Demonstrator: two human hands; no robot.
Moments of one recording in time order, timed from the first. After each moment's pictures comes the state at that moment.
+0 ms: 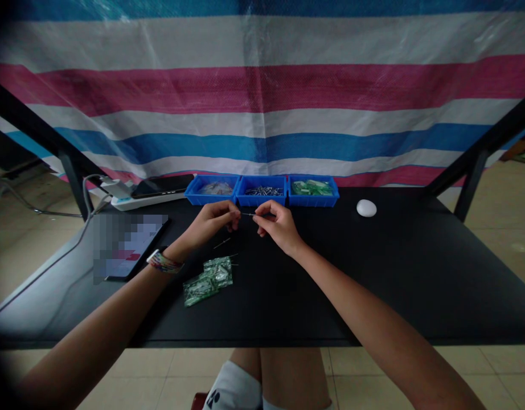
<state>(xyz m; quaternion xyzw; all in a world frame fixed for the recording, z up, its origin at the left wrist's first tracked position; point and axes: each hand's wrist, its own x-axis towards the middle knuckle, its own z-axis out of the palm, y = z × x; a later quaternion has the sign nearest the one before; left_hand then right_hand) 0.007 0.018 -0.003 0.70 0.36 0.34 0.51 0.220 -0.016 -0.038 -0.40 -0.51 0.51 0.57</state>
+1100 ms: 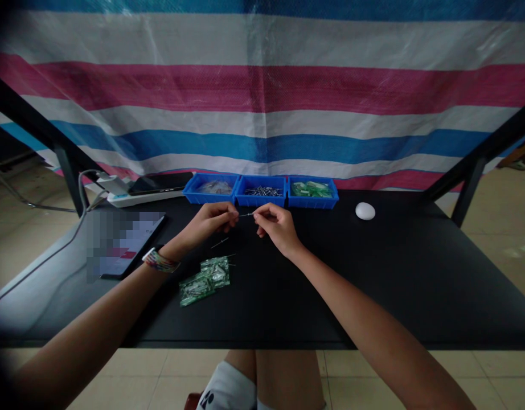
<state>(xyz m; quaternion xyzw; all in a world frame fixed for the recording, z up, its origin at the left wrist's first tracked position) 0.009 0.012 0.009 0.70 0.39 0.33 0.50 0.220 -0.018 -0.038 -0.39 -0.52 0.49 0.57</state>
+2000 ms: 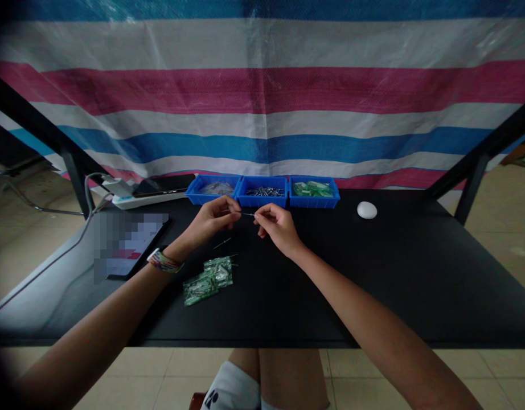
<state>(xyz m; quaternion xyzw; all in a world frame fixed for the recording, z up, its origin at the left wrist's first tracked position) 0.009 0.017 -0.001 0.68 0.36 0.39 0.51 0.219 -0.016 -0.042 -0.39 -0.52 0.51 0.56</state>
